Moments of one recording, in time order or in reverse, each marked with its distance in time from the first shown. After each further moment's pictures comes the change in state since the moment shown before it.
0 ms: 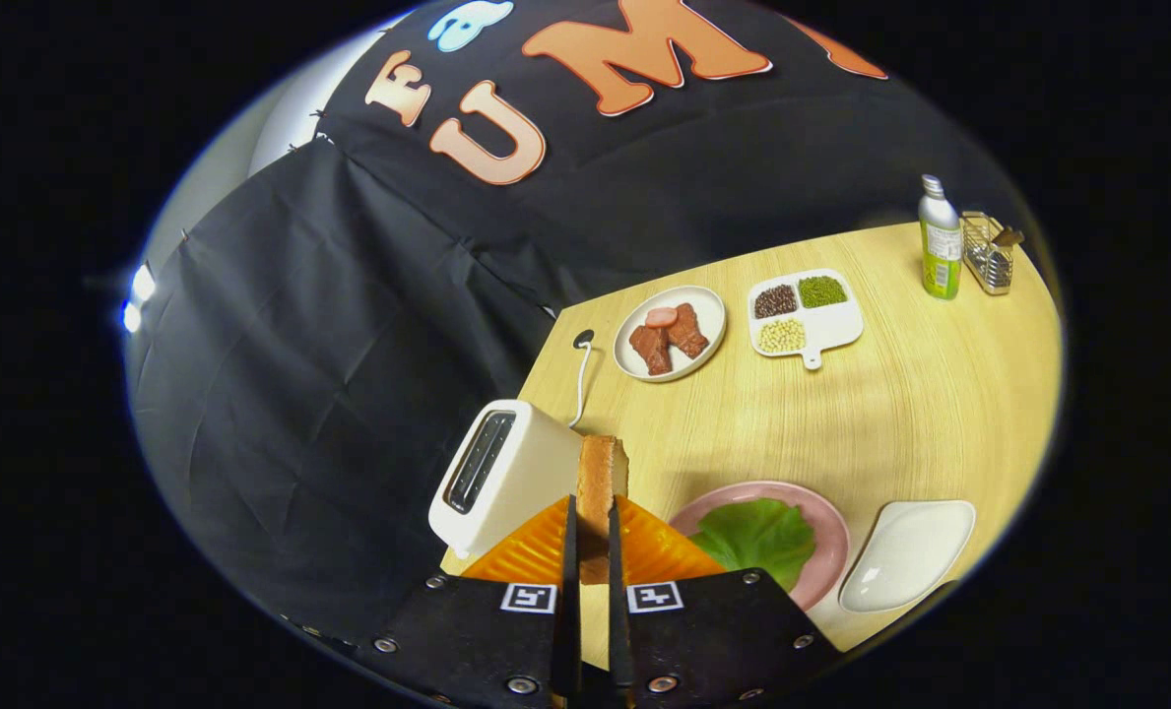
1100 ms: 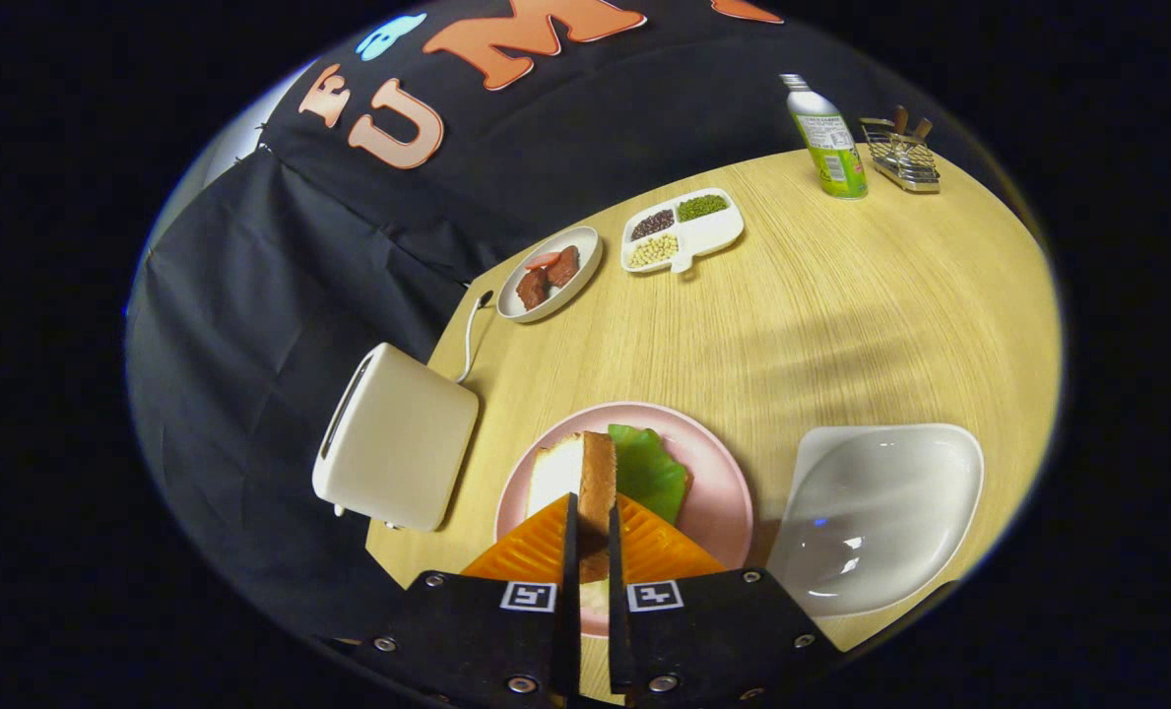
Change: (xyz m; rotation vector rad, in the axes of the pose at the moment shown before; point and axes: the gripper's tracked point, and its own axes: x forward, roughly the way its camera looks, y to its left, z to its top) arm 0.026 -0.137 -0.082 0.062 0.027 -0.151
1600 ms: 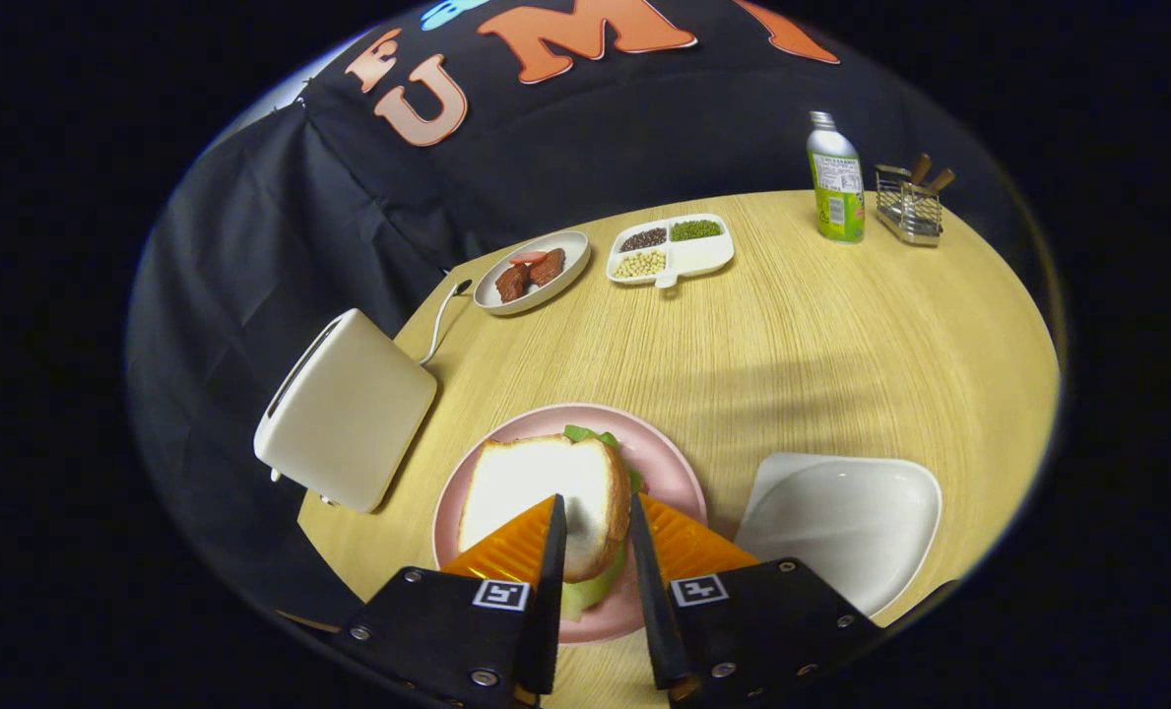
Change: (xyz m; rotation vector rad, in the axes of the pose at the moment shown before) arm 0.001 -0.020 0.008 -0.179 -0.079 -0.122
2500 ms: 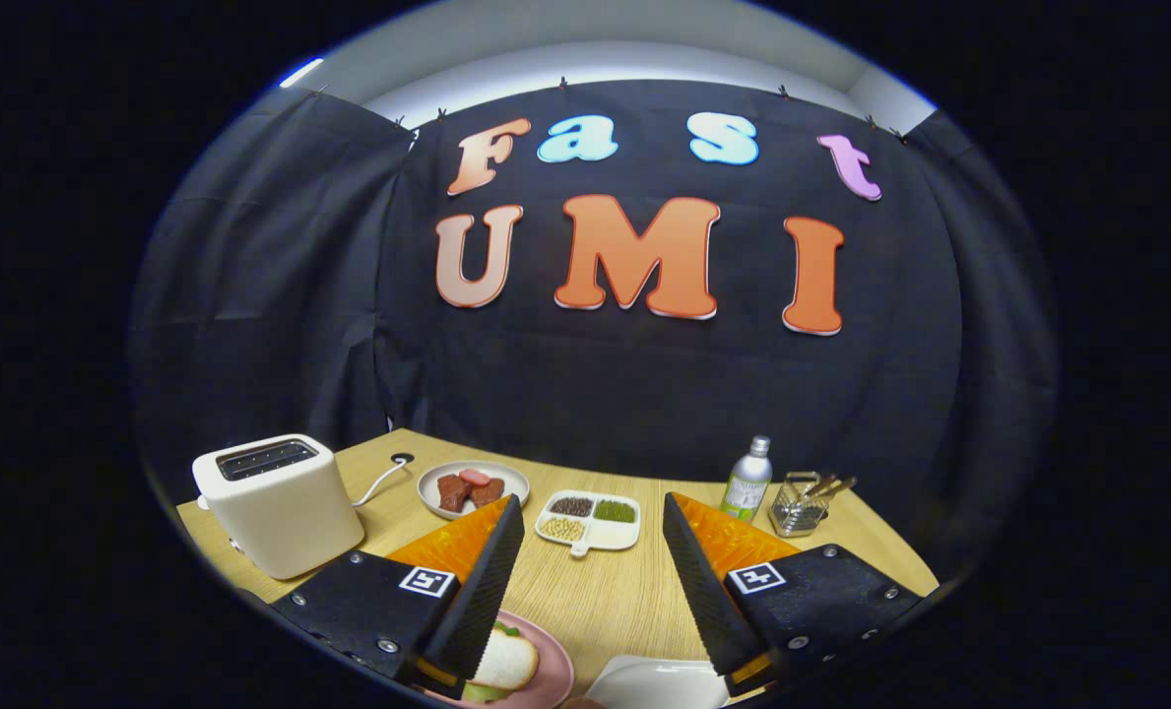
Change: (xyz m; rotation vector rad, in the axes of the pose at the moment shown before) arm -0.120 0.022 0.185 -0.370 -0.774 -0.279
